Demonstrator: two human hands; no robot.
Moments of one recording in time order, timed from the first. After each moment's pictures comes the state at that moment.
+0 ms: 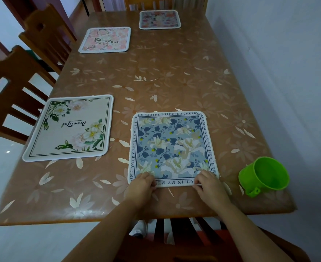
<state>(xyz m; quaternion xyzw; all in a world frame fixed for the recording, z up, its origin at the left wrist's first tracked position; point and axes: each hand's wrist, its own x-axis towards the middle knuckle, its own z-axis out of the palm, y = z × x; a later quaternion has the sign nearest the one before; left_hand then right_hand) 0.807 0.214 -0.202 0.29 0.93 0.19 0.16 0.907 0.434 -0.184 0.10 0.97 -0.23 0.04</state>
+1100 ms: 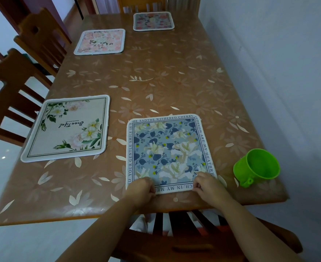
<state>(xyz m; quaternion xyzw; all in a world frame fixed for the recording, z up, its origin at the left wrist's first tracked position) 0.821 0.216 -0.172 0.31 0.91 0.12 0.26 0.922 0.436 -0.173 0.09 0.96 -0.25 0.12</state>
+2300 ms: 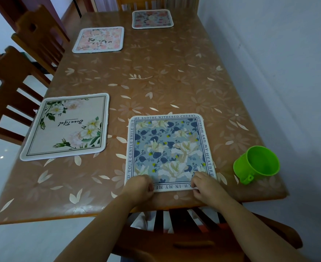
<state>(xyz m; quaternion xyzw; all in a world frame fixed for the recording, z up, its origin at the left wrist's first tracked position) 0.816 0.209 -0.173 0.33 0.90 0.10 0.24 0.922 0.428 -0.173 0.02 0.98 -0.15 0.16</state>
